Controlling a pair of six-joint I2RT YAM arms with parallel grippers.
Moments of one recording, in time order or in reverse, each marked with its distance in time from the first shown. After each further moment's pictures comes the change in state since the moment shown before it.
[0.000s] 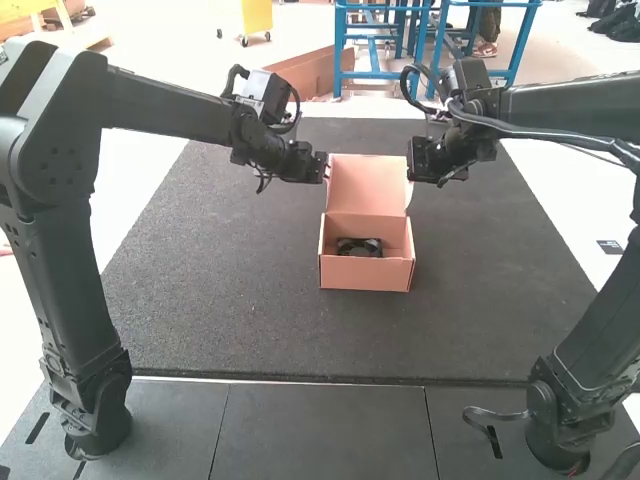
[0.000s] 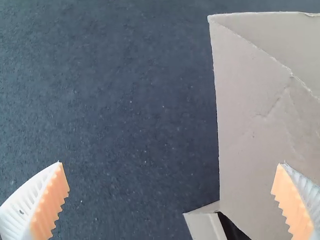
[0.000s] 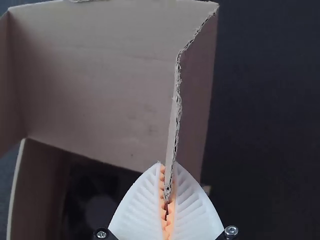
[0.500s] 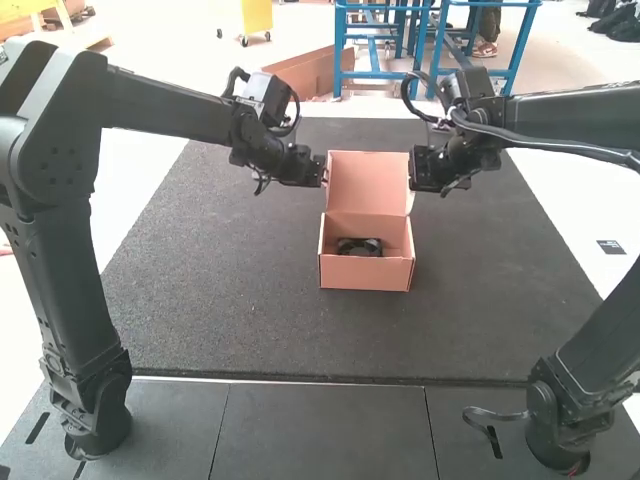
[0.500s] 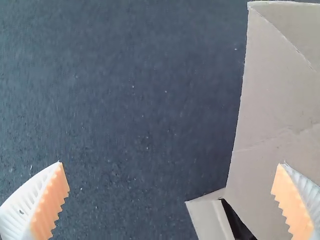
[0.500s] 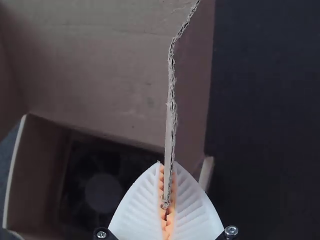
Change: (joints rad) left arm 0.000 0.000 0.000 -0.039 0.000 -0.003; right arm 0.012 -0.061 -0.076 -0.005 -0.003 -0.001
